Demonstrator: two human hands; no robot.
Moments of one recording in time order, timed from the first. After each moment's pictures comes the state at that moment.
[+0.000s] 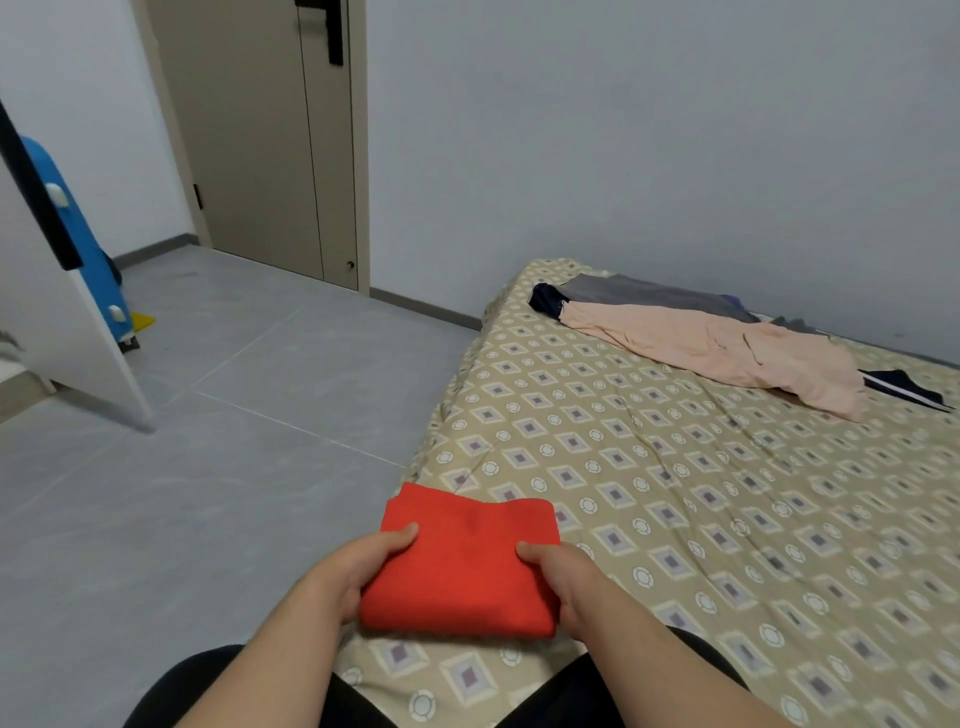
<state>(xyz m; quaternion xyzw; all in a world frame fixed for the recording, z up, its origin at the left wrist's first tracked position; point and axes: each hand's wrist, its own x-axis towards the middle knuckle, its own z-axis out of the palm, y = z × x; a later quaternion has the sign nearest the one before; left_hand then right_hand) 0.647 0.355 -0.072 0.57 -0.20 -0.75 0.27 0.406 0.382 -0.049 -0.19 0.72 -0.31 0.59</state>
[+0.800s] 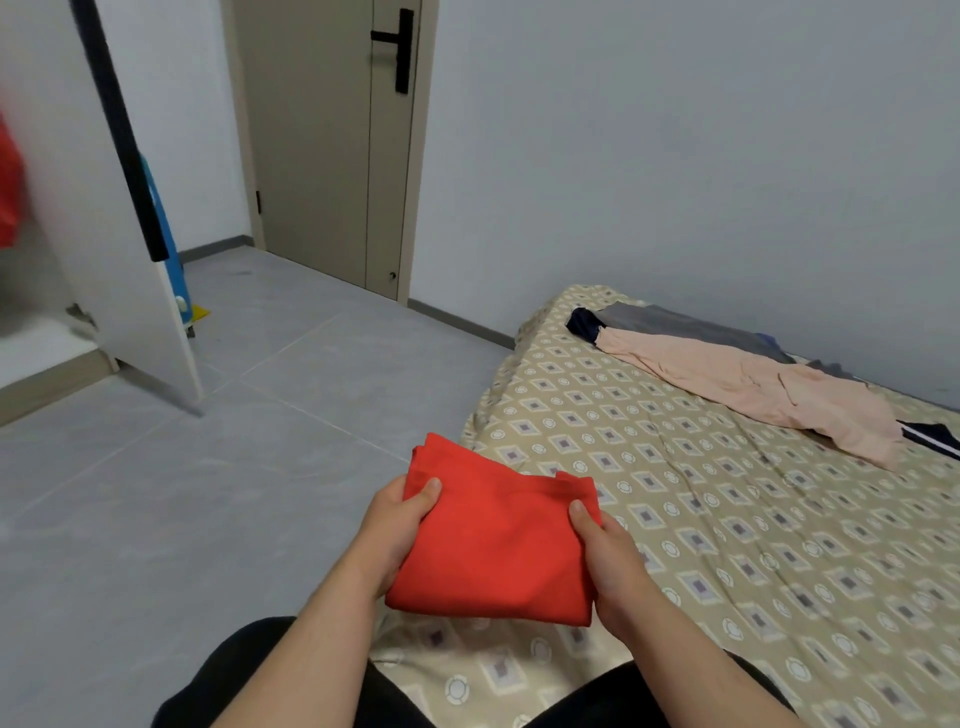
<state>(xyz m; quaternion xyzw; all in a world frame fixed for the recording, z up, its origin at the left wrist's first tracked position) 0.660 0.374 -0.025 0.50 -0.31 -0.61 0.52 0.420 0.396 -0.002 -0.37 0.64 -0.44 0.51</state>
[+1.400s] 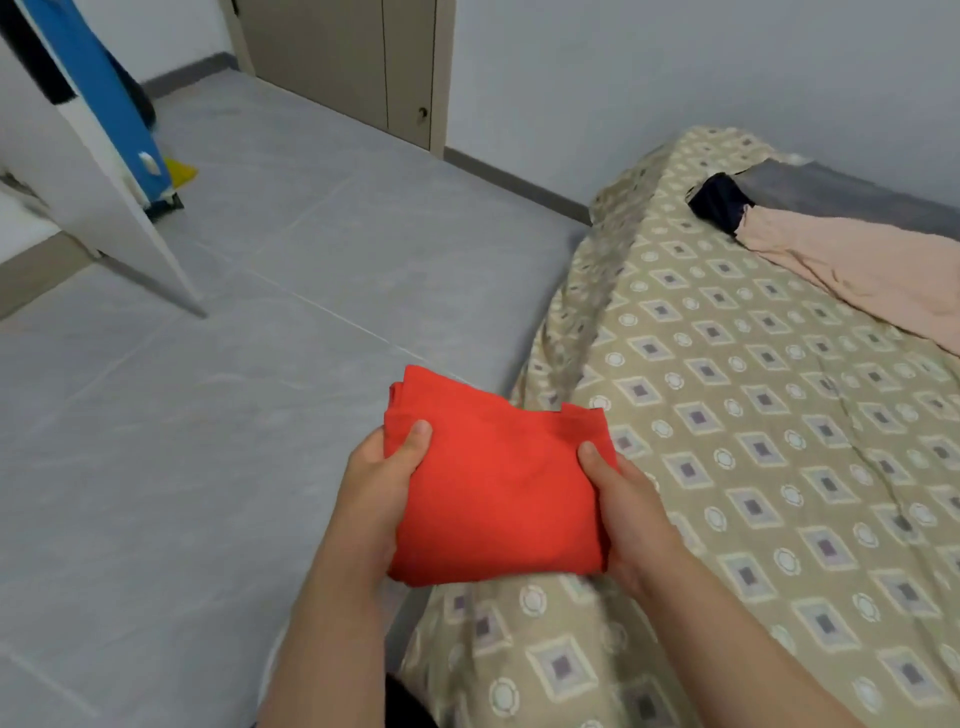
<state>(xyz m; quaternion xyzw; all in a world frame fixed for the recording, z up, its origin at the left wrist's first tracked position) 0.736 0.254 -0.082 0.56 -0.20 -0.60 0.54 0.513 0.245 -0.081 -0.28 0.63 -0.41 0.59</state>
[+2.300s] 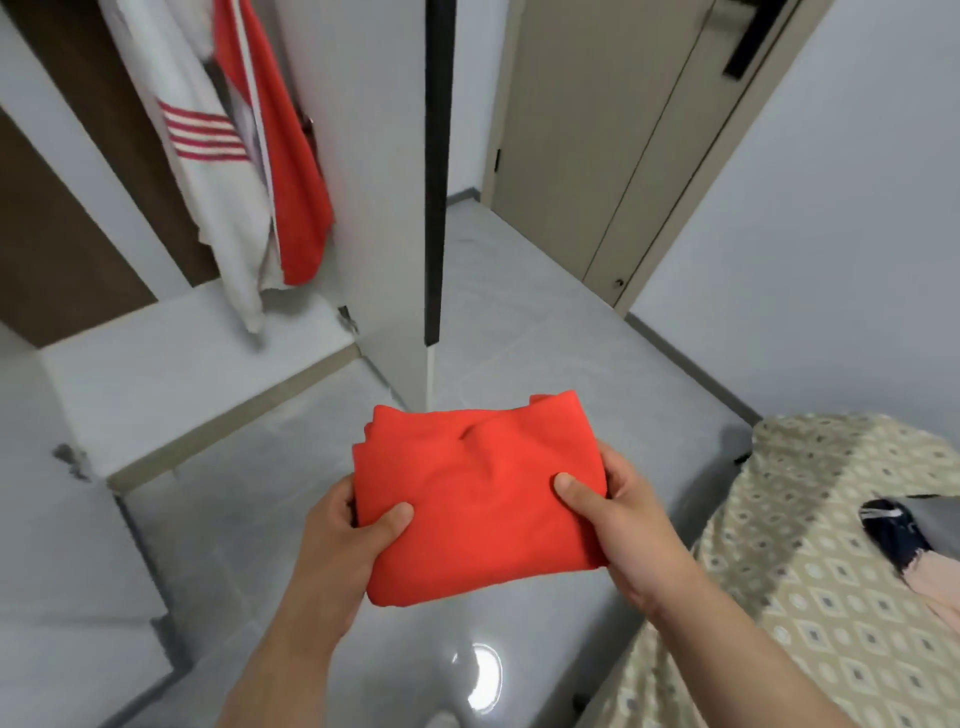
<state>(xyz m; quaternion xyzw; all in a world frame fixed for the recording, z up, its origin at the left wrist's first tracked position) 1.092 0.231 0.228 0.63 -0.19 -0.45 0.60 0.868 0.094 0.286 -0.51 0.46 -0.27 0.67</state>
